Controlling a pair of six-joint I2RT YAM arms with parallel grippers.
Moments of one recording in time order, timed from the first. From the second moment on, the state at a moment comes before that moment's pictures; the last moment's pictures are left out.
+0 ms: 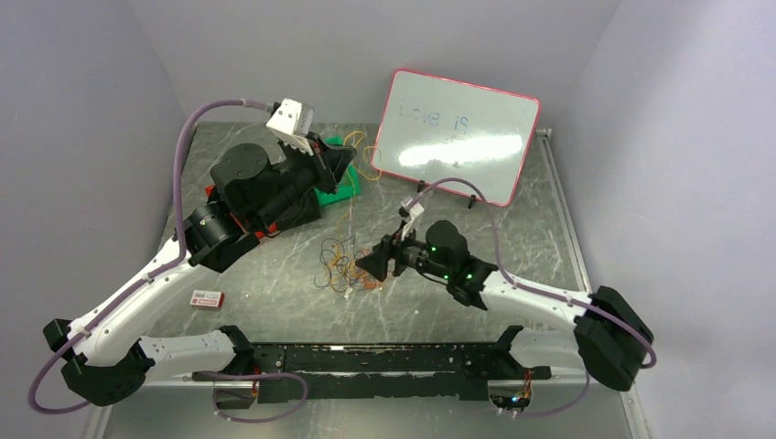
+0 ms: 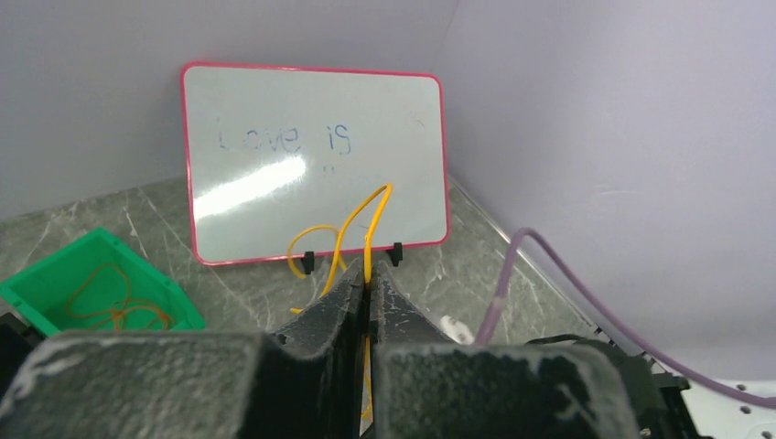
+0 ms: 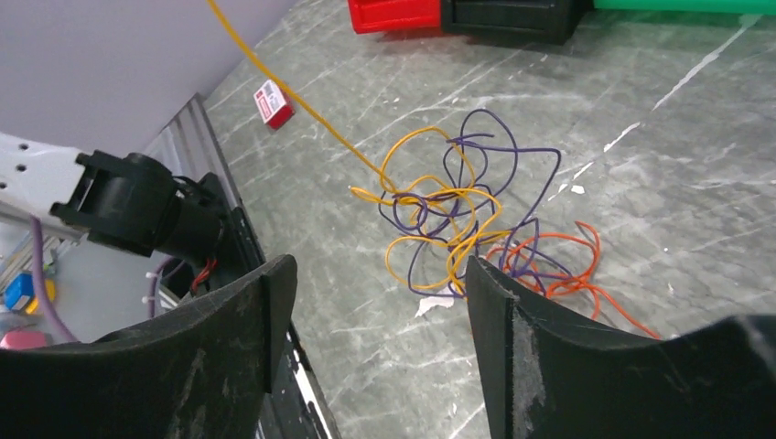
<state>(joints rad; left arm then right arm) -0.85 1.10 1.36 -0.22 -0.20 -0.30 0.85 1.15 0.52 0.42 -0.26 0.44</state>
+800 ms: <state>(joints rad) -0.85 1.12 1.47 -0.20 -0.10 -0.24 0.87 1.54 0.44 1.03 -0.17 -0.02</state>
